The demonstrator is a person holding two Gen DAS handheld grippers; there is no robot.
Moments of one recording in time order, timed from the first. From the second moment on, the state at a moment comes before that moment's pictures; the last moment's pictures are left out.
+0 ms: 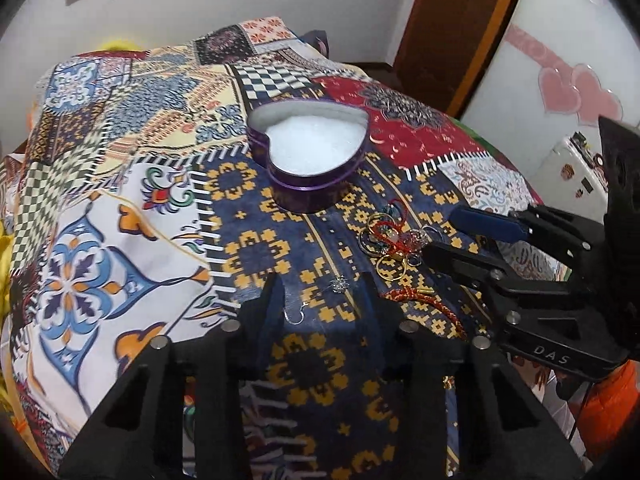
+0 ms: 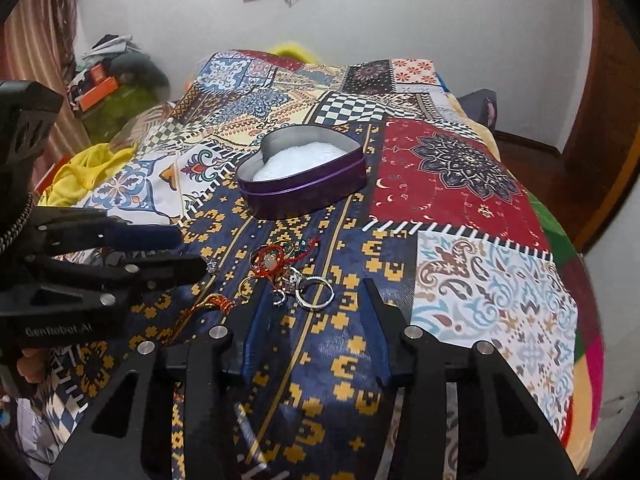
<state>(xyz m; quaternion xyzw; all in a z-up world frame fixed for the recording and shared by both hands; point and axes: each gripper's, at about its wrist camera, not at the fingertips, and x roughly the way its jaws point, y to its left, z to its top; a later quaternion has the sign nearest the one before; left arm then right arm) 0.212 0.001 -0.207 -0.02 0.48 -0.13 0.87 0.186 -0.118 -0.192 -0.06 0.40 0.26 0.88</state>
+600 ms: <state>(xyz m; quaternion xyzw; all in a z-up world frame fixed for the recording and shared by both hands) 0.214 -0.008 -0.212 -0.01 0.47 -0.15 0.87 0.196 -0.111 -0.197 -0.07 0.41 0.27 0.87</state>
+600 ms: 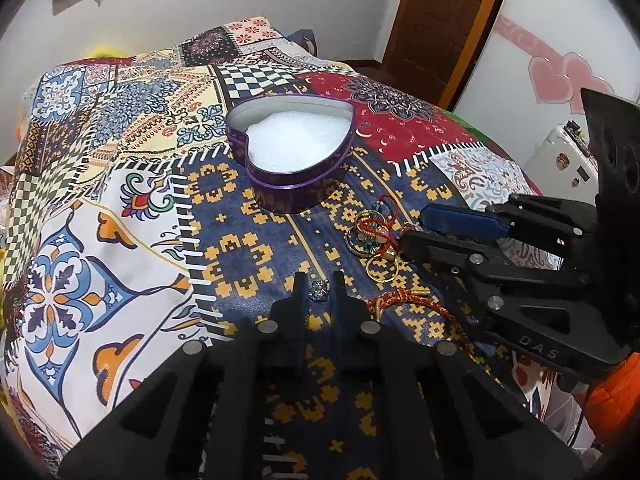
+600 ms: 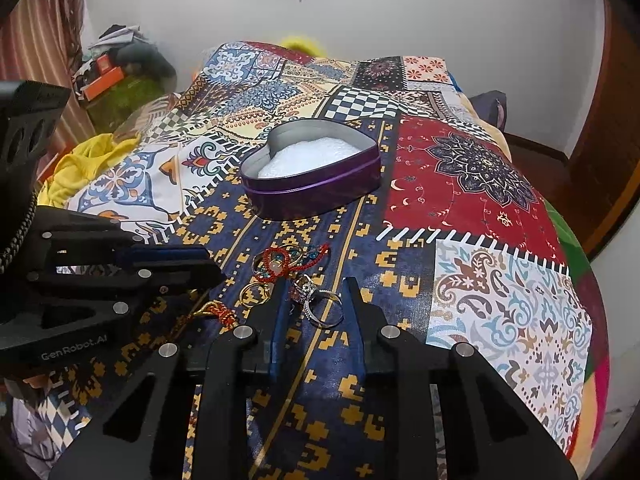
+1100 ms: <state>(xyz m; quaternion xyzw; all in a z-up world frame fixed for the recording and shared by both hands) 0.199 0.005 -0.176 -0.03 0.43 -0.14 0.89 0.202 -0.121 -0.194 -0.05 0.45 0.25 0.86</state>
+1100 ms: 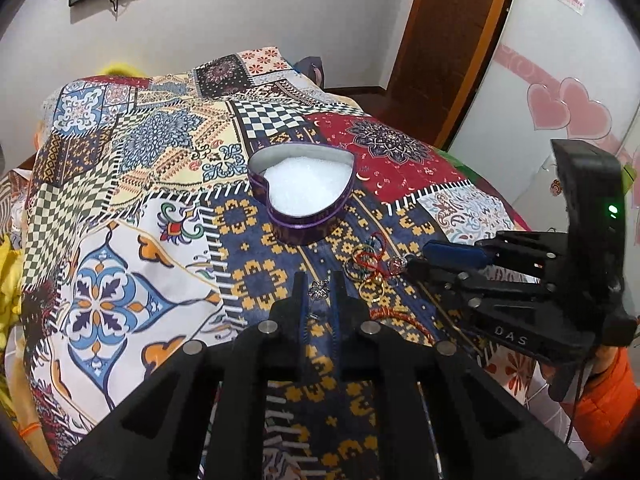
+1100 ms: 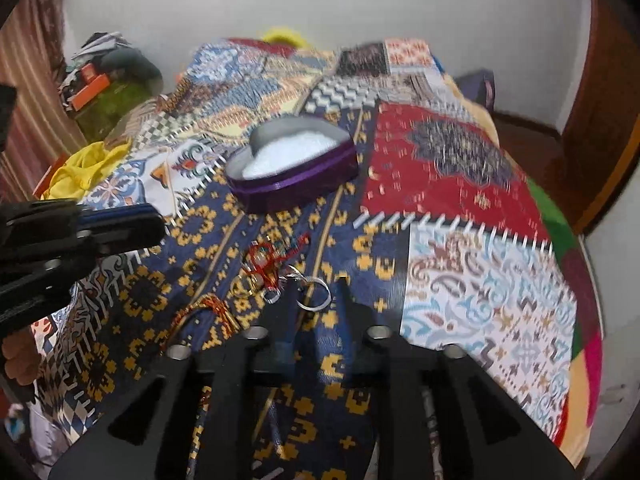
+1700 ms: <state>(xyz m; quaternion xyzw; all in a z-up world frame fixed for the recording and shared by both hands) 0.198 0.010 -0.167 -0.04 0.42 -0.13 0.90 0.204 -0.110 -0.197 -0.08 0.43 0.26 0.86</state>
